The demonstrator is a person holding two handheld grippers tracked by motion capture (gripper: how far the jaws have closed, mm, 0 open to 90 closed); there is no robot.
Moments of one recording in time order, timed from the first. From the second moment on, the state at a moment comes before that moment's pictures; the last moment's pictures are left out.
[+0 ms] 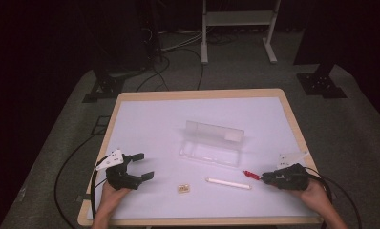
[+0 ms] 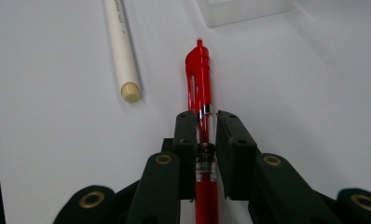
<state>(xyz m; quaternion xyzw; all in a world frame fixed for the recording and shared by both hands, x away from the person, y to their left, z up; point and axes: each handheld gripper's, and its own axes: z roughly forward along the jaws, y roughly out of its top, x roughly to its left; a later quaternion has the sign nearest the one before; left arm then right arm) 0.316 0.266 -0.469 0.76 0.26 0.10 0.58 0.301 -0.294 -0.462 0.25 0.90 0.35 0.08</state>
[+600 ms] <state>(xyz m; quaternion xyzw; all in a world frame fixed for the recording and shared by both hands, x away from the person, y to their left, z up) 0.316 0.266 -0.469 0.76 0.26 0.10 0.58 0.300 -0.295 -0.459 0.25 0.90 0.35 0.08</state>
